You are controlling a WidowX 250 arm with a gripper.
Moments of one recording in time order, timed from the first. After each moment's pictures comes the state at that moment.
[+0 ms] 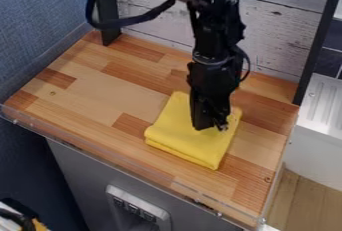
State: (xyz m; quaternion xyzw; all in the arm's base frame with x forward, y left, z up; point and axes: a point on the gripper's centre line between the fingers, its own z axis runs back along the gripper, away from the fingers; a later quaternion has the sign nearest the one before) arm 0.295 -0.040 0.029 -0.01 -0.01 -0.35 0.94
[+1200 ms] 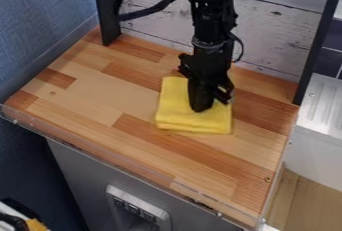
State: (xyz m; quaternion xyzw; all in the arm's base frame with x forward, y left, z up) arm 0.344 -0.009 0.010 0.01 0.00 -0.18 0.98
